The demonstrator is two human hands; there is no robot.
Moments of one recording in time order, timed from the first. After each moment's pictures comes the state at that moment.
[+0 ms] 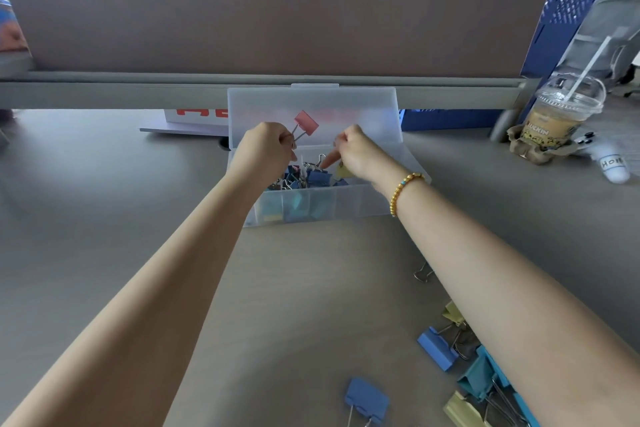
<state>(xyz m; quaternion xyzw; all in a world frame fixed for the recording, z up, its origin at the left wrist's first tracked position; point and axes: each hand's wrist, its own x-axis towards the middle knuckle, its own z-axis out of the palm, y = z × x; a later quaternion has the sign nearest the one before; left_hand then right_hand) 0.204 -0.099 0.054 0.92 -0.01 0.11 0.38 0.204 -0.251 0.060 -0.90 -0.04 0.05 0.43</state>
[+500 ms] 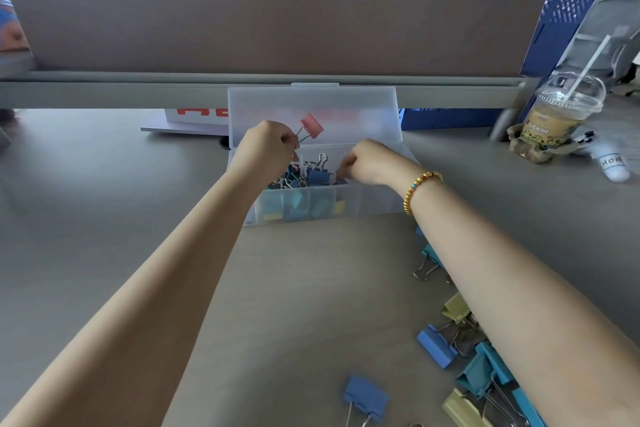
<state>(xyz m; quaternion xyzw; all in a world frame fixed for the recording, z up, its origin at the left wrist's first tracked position) 0.203 -0.101 0.056 0.93 -0.02 0.11 0.36 0.213 -0.272 0.051 -0.98 -0.07 0.05 0.18</state>
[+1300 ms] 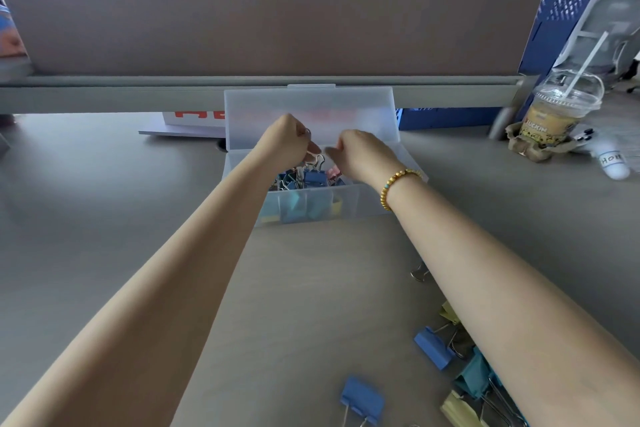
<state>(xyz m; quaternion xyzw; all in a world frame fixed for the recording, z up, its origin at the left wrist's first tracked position) 0.213 -0.128 0.069 0.87 0.01 0.00 0.48 0.215 -0.258 0.054 -0.98 -0.05 -0.05 0.19</state>
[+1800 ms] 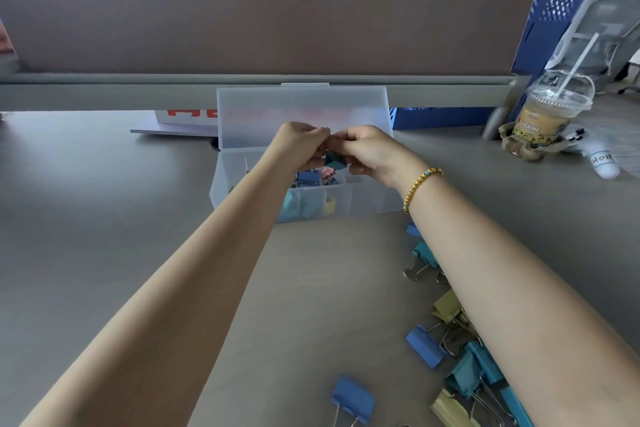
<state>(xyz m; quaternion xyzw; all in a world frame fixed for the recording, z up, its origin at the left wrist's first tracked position) 0.205 -0.154 0.067 0.78 0.04 -0.01 0.63 0.207 -0.280 0.062 -0.82 -0.05 0.08 0.57</state>
